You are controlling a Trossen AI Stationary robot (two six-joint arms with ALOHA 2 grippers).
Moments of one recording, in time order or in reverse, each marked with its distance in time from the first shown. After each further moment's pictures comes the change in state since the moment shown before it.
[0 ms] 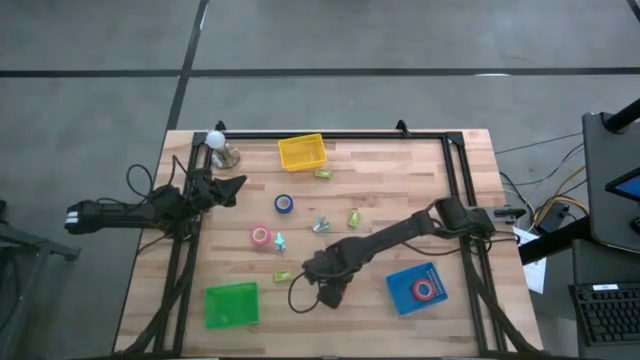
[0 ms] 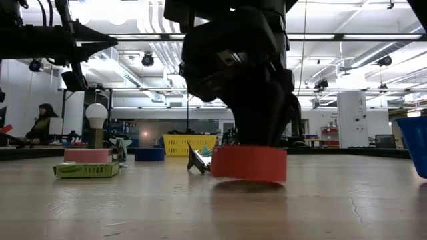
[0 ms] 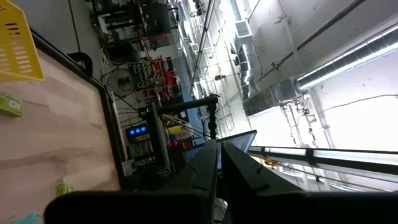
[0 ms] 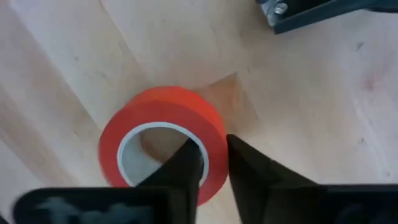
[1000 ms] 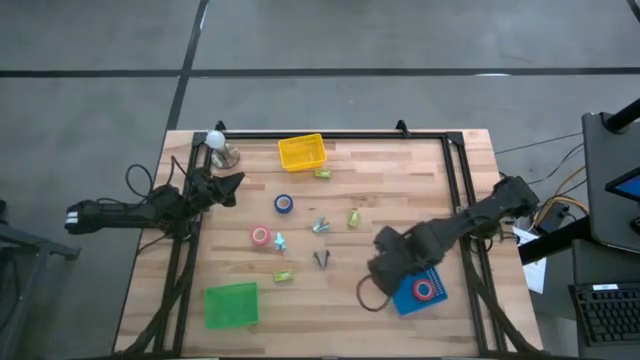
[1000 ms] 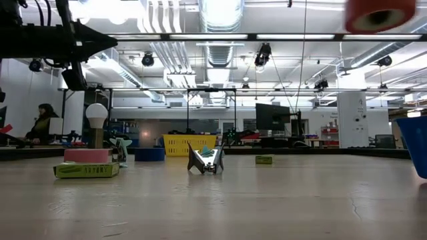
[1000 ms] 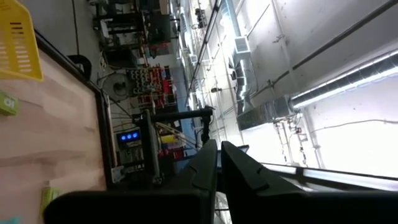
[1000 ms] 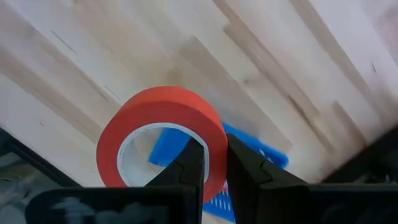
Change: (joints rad) left arm -0.001 0.000 0.000 0.018 -0.054 -0.075; right arm 0.191 -0.527 -0.113 -0.559 0.205 0.458
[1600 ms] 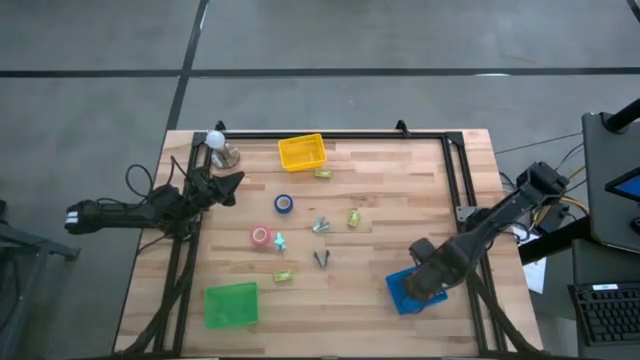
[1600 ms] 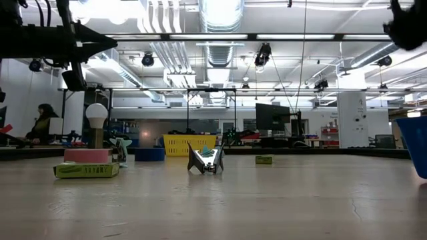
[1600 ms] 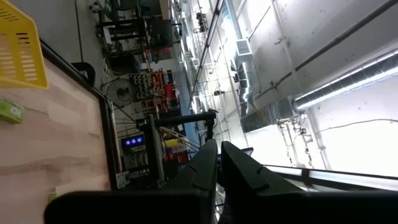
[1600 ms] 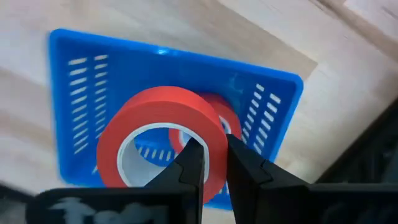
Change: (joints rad) left arm 0.000 0.002 0.000 -0.002 -0.015 0.026; right arm 0.175 -0.276 -0.648 0.420 -0.115 0.489
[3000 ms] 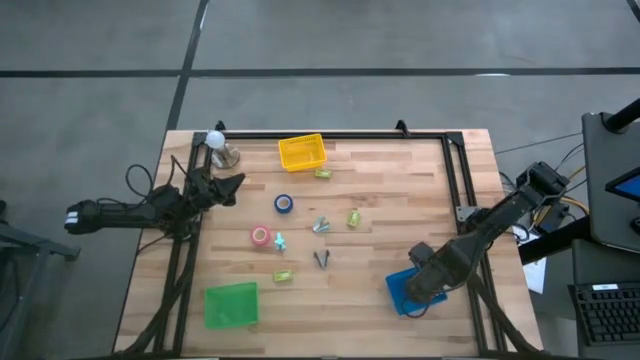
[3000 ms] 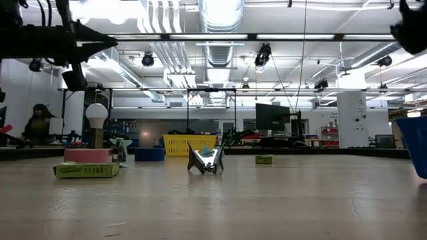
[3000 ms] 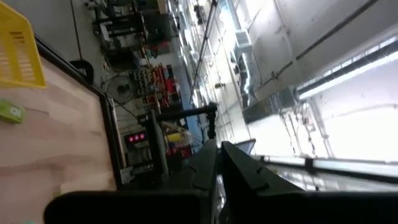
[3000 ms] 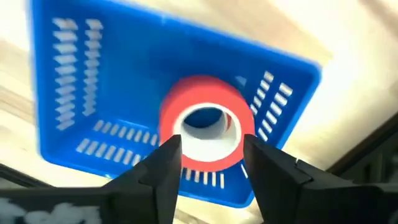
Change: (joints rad) left arm 0.000 0.002 0.000 -0.005 0.056 0.048; right arm 0.012 0.003 0.008 0.017 -0.016 -0.068
